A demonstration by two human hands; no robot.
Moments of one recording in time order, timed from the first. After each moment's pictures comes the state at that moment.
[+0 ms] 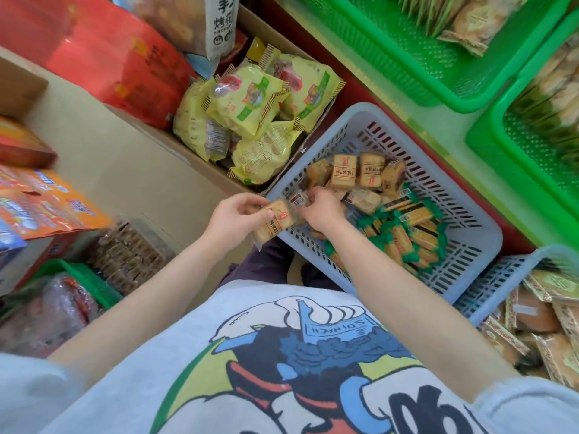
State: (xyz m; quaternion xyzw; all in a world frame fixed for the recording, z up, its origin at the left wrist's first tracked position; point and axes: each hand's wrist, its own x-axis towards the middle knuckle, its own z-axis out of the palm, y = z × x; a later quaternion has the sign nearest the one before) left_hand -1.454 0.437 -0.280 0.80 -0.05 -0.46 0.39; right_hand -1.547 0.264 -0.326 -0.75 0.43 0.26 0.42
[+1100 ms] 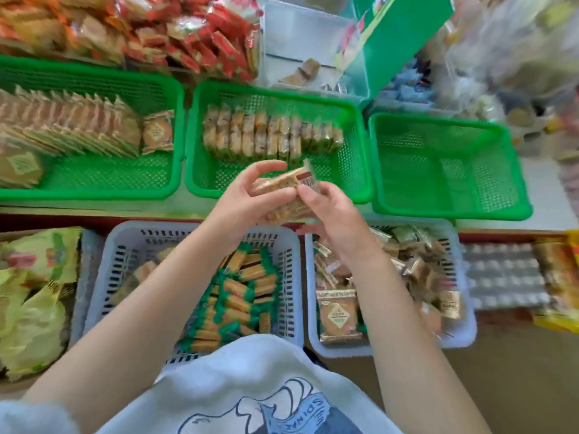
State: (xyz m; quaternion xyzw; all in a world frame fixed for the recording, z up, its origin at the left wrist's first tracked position) left_hand -1.655 0.105 -0.103 0.49 -0.34 -0.66 0.46; right_hand -1.831 0.086 -0.089 -0.45 0.55 -0.28 0.64
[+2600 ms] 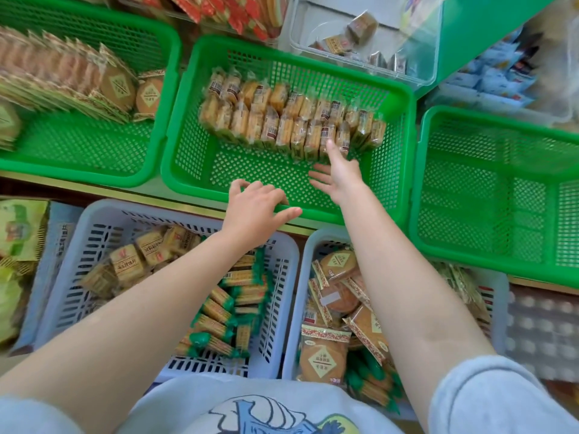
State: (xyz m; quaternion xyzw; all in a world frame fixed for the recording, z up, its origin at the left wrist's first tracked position) left_hand -1.701 0.020 -0.243 0.72 -0.66 -0.21 0.02; right_hand -1.835 -0.121 -0.259 -0.26 0.67 -0.25 0.65
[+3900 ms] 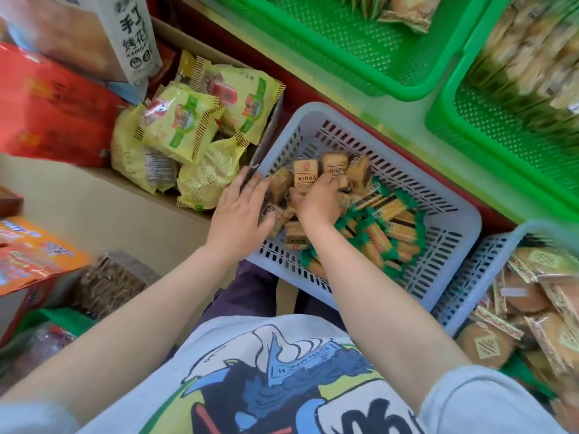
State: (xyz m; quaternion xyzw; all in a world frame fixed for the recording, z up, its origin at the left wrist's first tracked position) left_hand -1.466 0.354 -0.317 0.84 -0.47 -0.25 0.10; right_hand -1.553 0.217 -0.360 -0.71 0.61 0.17 0.31
